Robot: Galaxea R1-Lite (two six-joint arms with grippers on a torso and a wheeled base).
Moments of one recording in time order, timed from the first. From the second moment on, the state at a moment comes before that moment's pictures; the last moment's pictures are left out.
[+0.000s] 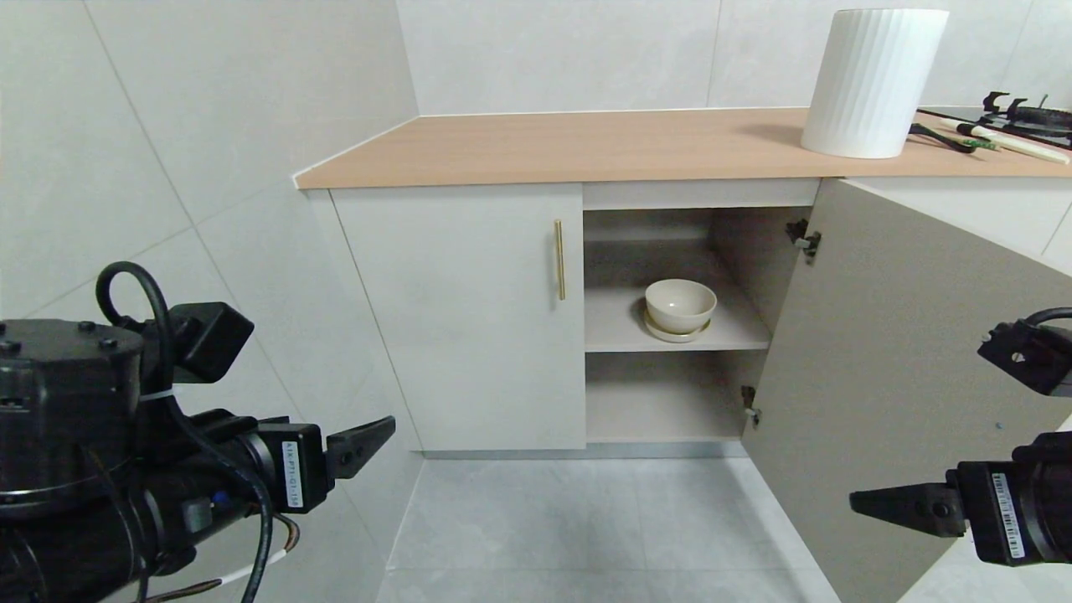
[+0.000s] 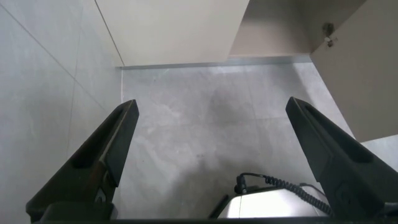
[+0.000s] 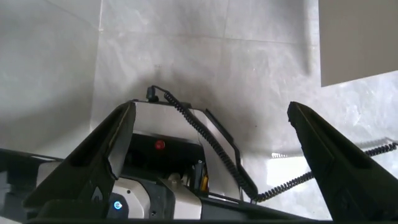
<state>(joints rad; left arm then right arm) -0.52 1.27 -0.60 -0.18 0.30 -0.30 0.61 1.22 -0.87 0.45 -0.17 0.48</state>
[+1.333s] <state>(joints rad) -0.52 1.27 -0.60 -0.18 0.30 -0.30 0.53 1.23 -1.02 0.82 -0.18 0.48</state>
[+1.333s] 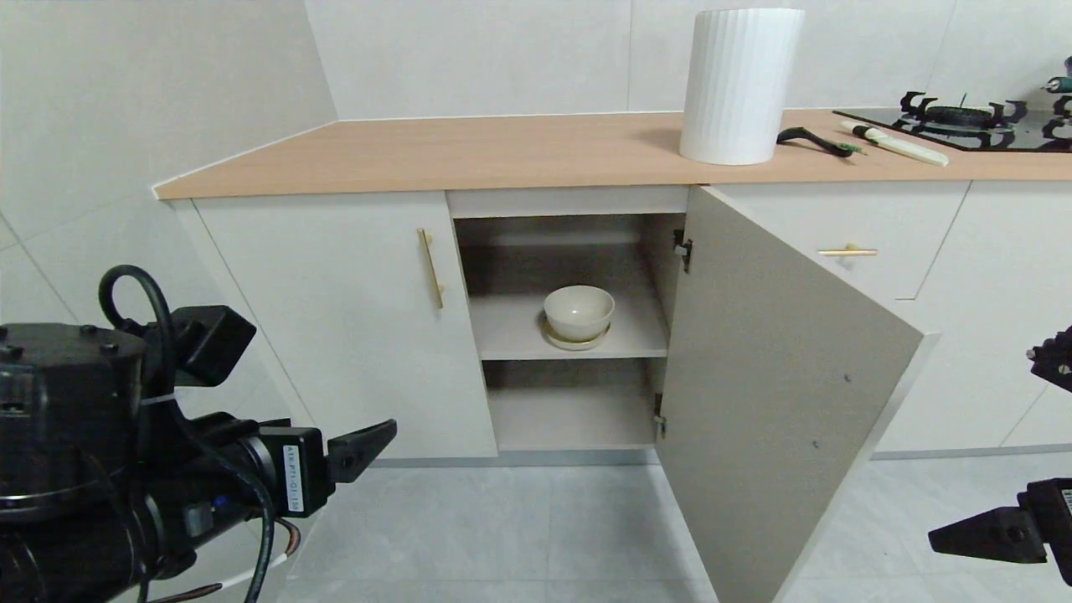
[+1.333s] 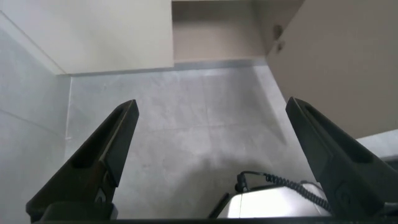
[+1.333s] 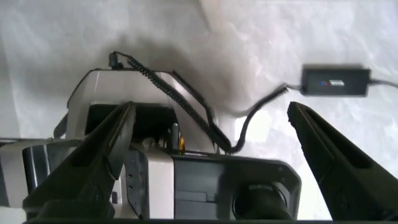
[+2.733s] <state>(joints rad) -0.52 1.27 -0.60 -0.18 0.30 -0.30 0.16 1.48 -1.04 0.41 -0.24 0.59</state>
